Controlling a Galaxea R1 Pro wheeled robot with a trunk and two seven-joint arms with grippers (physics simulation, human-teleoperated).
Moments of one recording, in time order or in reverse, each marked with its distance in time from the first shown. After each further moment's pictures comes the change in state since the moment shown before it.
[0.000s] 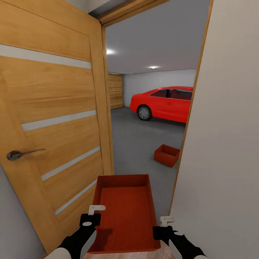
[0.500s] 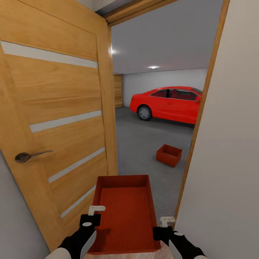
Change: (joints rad) left arm -0.001 0.000 -0.002 0.008 0.004 0.000 0.000; right arm 0.000 0.001 -0.001 0.004 0.002 0.003 0.000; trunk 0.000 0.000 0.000
